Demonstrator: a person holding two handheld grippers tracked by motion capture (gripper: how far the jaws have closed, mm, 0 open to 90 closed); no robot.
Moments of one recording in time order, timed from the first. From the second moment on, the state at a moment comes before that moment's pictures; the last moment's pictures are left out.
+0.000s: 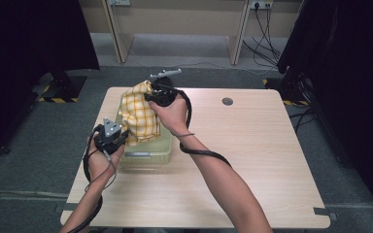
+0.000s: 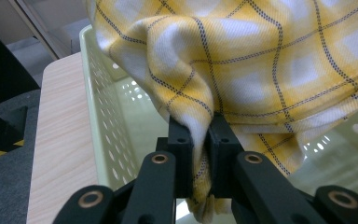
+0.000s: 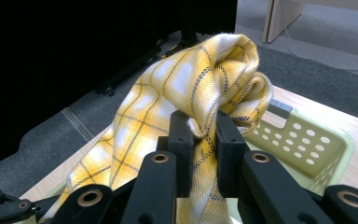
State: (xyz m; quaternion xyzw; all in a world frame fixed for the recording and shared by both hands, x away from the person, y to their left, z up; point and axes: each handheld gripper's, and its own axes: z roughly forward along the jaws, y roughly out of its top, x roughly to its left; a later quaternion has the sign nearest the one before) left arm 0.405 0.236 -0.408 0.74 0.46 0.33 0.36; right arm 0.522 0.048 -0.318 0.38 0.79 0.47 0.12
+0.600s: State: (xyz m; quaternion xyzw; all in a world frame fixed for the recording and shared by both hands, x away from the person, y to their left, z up) left arm 0.413 0.238 -0.415 0.75 0.47 0.31 0.34; right arm 0.529 0.053 -0.331 0.39 0.79 0.45 0.12
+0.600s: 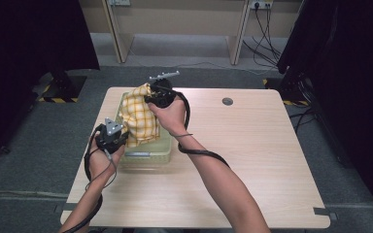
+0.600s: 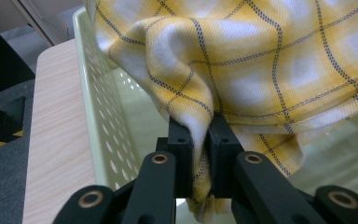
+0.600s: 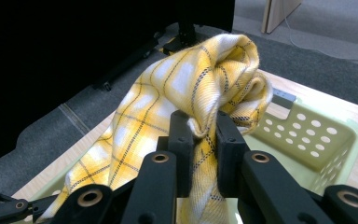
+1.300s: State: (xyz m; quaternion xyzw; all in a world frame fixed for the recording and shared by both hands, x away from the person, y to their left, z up) left arm 0.420 0.238 -0.423 0.77 0.48 0.29 0.32; right arm 0.539 0.051 -0.355 0.41 0.80 0.43 0.10
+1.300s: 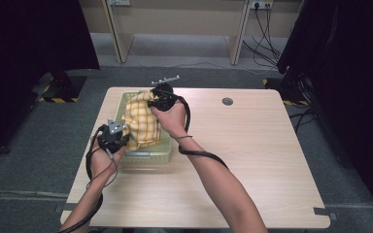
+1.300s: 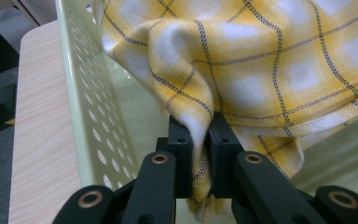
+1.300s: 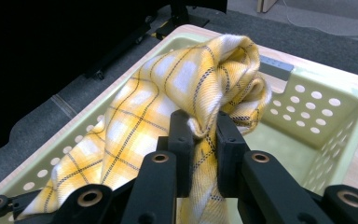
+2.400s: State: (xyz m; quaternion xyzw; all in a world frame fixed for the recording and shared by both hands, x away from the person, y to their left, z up) left arm 0.427 0.238 -0.420 0.78 0.48 0.27 0.30; right arm 0.550 0.051 -0.374 0.43 0.80 0.41 0.10
